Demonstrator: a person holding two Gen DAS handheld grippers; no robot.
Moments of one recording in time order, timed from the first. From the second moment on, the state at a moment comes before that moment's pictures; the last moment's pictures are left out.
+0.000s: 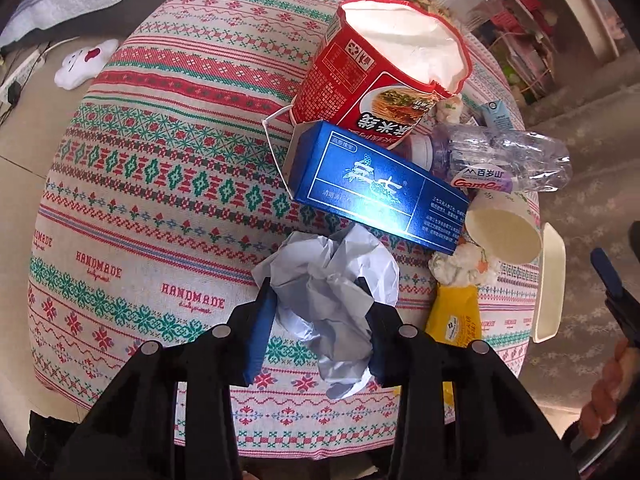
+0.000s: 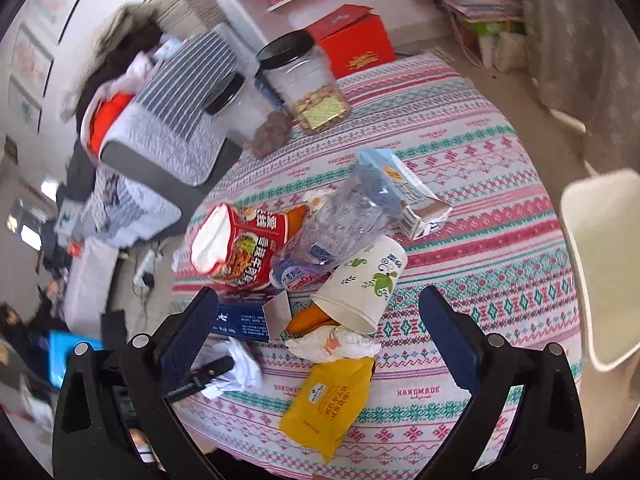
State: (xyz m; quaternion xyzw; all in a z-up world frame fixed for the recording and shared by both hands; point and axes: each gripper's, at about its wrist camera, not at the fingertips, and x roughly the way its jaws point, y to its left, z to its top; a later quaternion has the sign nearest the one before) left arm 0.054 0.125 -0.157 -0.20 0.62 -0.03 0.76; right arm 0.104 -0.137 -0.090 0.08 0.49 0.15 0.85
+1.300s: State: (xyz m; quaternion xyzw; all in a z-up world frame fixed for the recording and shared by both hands) left arm 0.043 0.246 -0.064 -0.25 0.48 0.04 0.84; right arm 0.108 0.066 -0.145 -0.24 0.47 0.35 0.78
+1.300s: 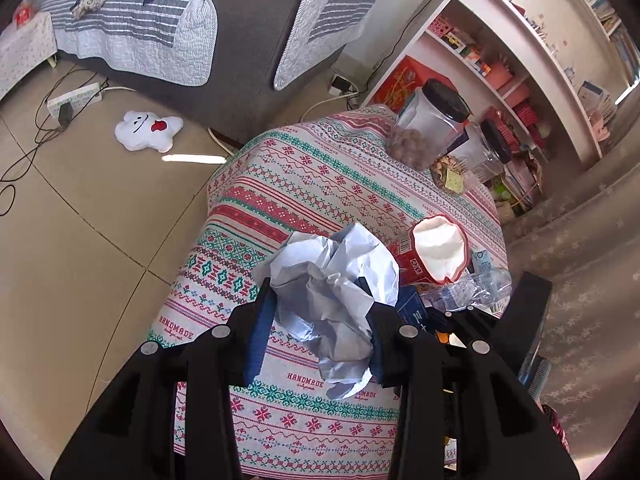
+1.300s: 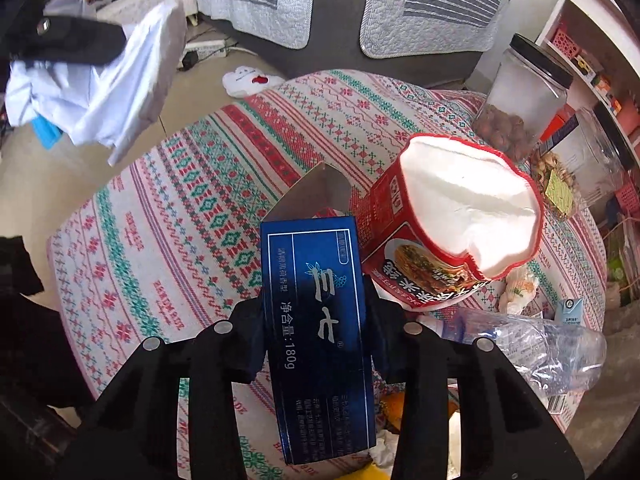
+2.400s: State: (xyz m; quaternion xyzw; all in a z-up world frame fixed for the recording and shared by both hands) left arm 0.088 0.039 -0.024 -0.24 0.38 -0.14 0.88; right arm 0.087 -0.330 -0.032 0.13 0.34 -0.23 0.90
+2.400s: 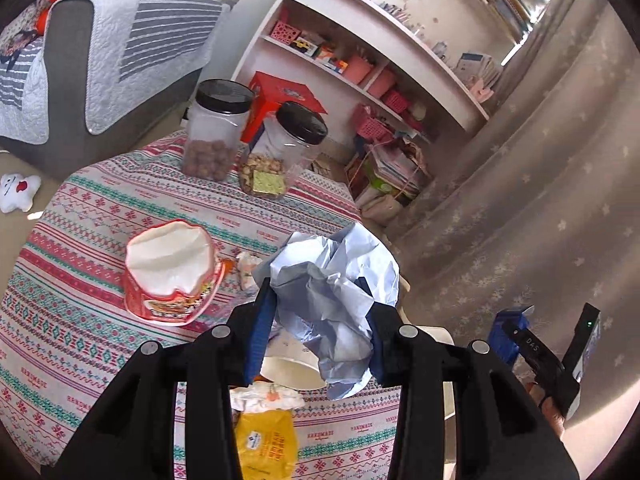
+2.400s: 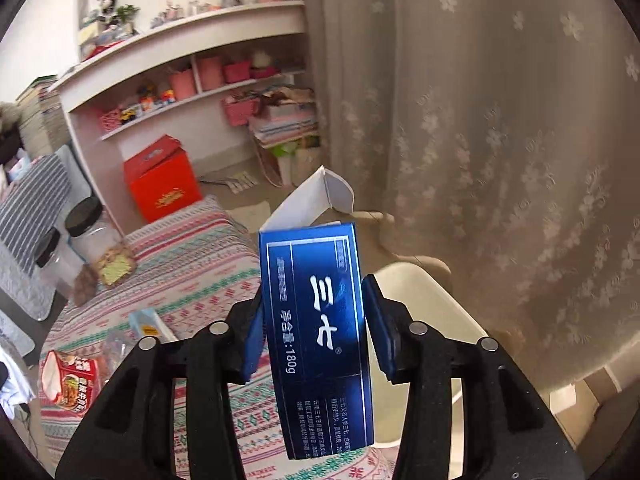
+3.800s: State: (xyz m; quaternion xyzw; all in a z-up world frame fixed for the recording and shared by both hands) left arm 0.109 -0.241 0.000 -0.05 0.36 -0.24 0.90; right arm 0.021 -0.435 0.028 0.17 0.19 -0.40 0.88
